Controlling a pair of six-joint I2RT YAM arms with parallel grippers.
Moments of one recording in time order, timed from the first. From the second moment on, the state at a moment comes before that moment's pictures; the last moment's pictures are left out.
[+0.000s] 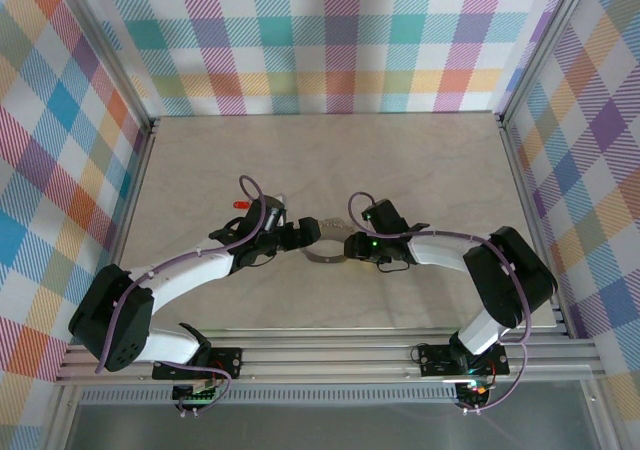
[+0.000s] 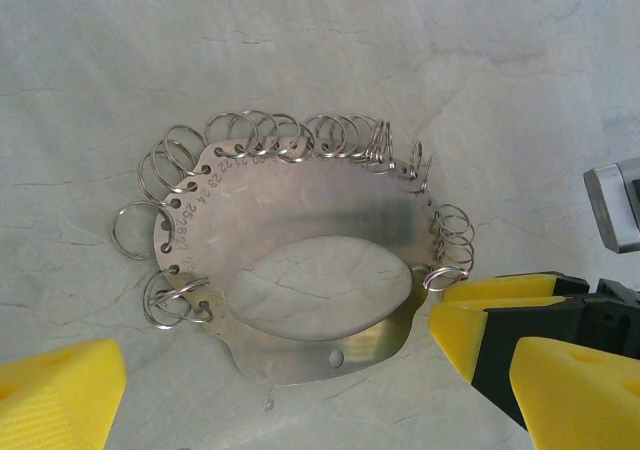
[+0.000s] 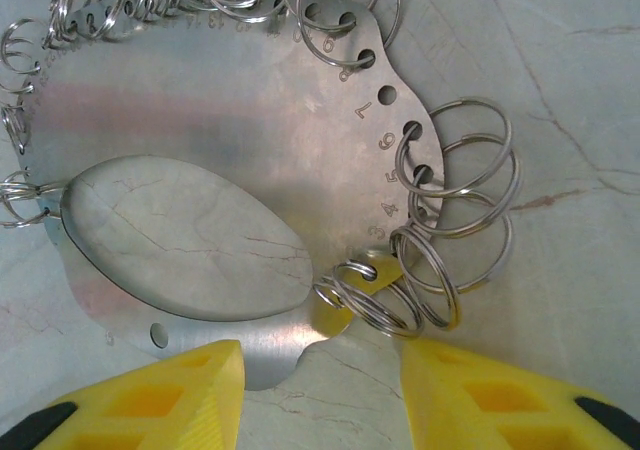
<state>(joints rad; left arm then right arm) -0.64 1.35 0.74 -0.16 0.09 -0.79 0.62 1.60 0.73 -0.13 -0.24 0.68</state>
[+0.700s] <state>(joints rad) -0.65 1.36 0.75 -0.16 0.09 -0.79 0.60 1.60 0.74 -0.15 -0.22 0.65</state>
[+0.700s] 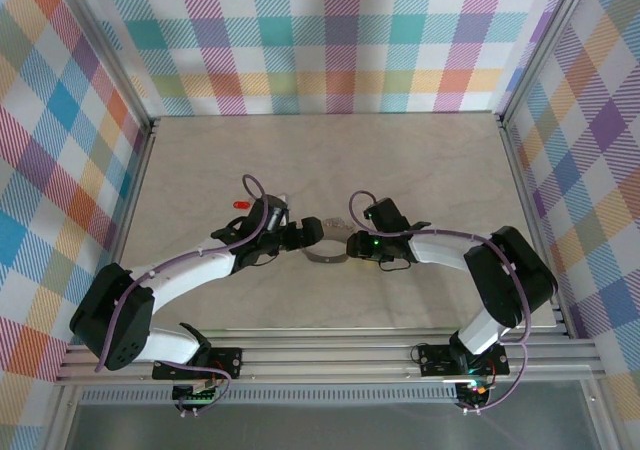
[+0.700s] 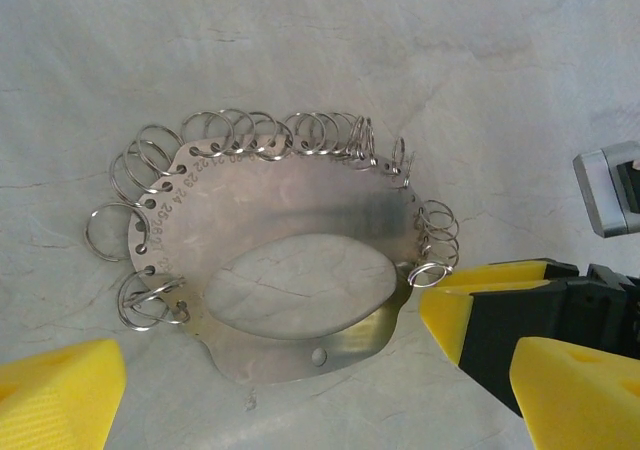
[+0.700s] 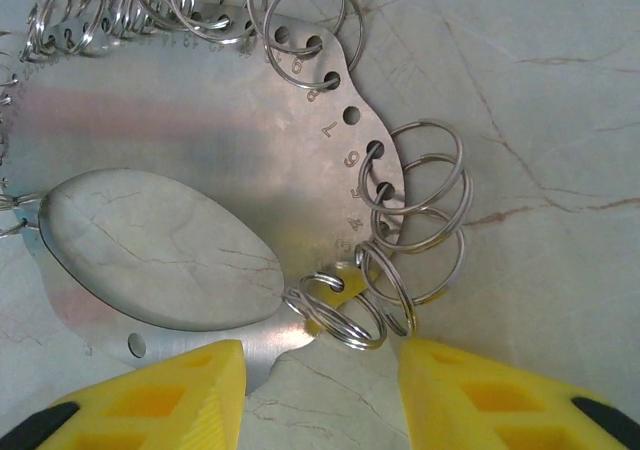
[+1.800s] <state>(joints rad) -0.66 1.36 0.76 -0.15 0.09 -0.79 0.59 1.48 0.70 -0.14 -0.30 0.65</state>
